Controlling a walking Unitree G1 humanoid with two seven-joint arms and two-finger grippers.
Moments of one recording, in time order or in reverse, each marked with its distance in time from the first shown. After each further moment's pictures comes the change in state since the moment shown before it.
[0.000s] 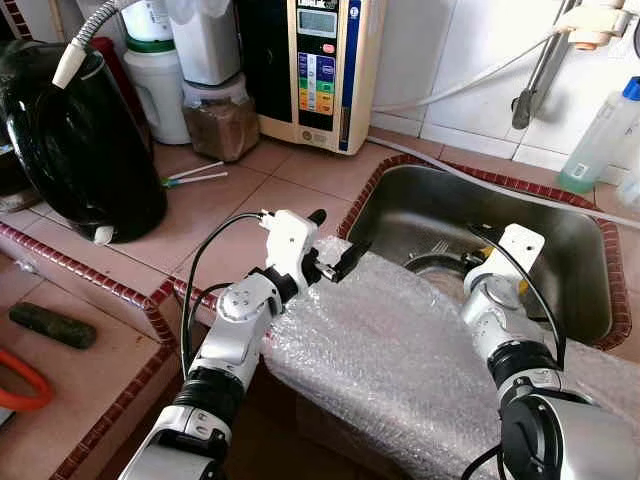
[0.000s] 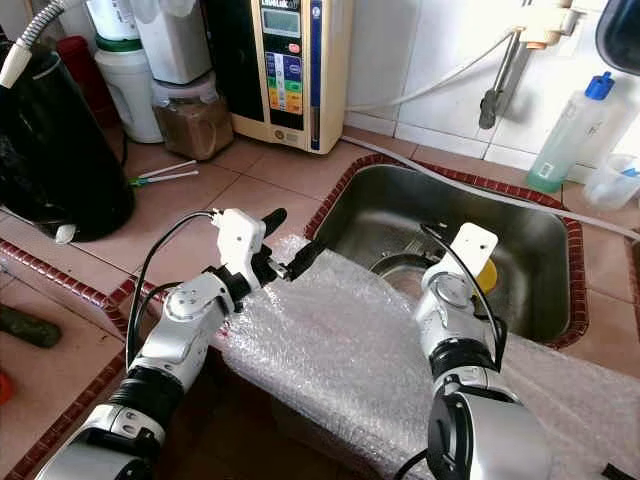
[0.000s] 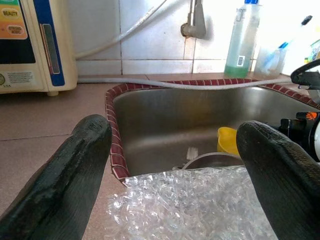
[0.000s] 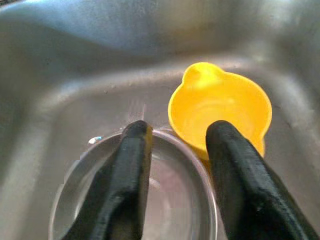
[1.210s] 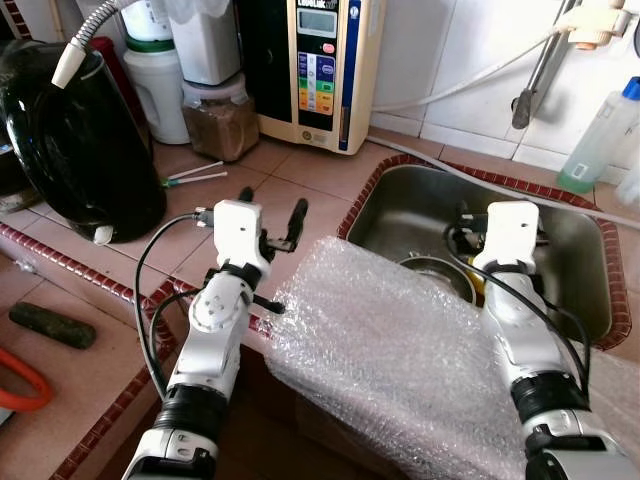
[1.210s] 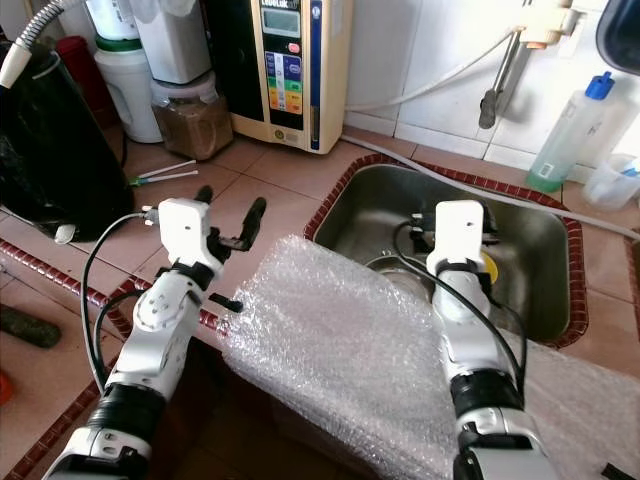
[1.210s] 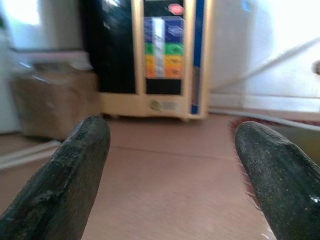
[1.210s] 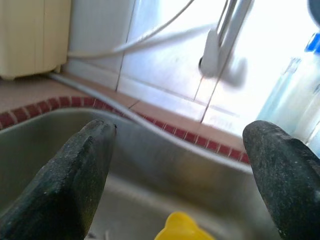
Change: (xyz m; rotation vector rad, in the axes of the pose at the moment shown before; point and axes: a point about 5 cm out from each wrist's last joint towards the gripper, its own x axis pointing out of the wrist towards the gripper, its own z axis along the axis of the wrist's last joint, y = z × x) left arm -0.034 0.037 0.020 0.112 -0.122 0.515; right arm -0.031 0.000 0.041 -0.459 -0.567 0.246
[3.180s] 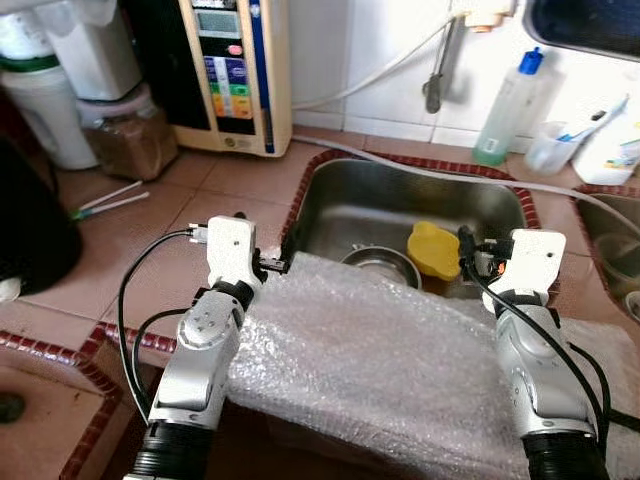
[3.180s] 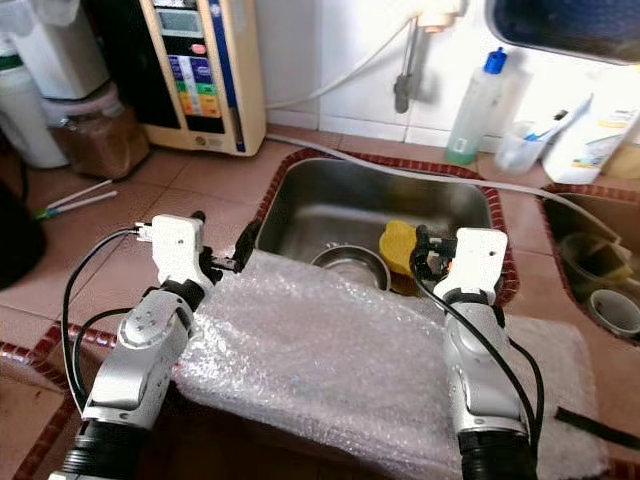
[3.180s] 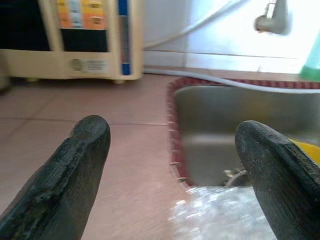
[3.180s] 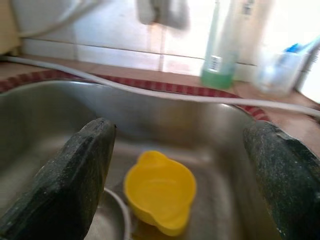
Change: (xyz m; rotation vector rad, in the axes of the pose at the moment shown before) left arm -0.025 -0.005 -0.002 -0.051 0.177 -0.034; right arm -0.038 0.000 -0.002 0.215 0.112 0.079
